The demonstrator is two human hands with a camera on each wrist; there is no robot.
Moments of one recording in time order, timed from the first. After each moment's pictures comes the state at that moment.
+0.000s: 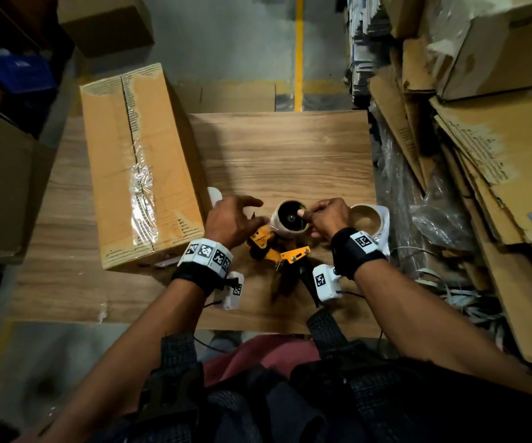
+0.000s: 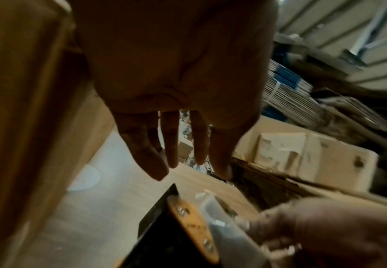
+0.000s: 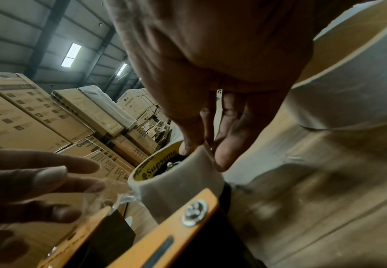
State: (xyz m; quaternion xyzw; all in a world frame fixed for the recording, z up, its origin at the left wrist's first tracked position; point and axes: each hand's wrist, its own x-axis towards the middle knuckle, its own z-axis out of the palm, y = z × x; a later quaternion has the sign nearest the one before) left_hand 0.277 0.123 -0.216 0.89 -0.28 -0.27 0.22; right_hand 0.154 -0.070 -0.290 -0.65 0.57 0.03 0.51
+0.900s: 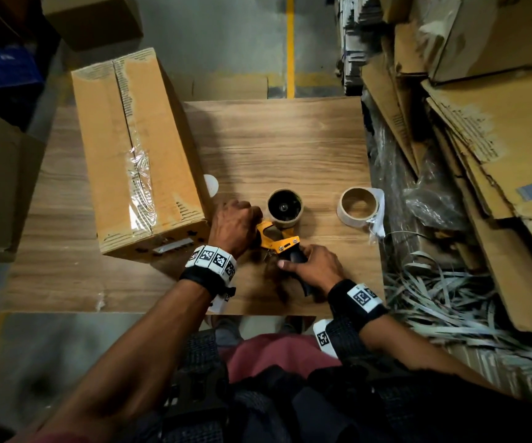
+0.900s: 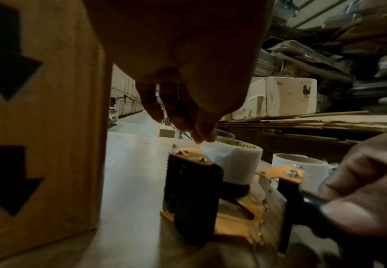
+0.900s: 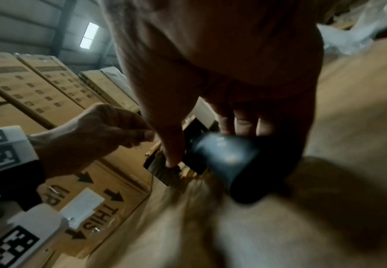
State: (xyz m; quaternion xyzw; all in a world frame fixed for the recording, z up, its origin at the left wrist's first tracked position) left_hand 0.241 0.141 -0.250 0.88 -0.46 -0.13 0.04; right_hand 0.058 0.029 -0.290 -0.75 0.47 0.18 0.44
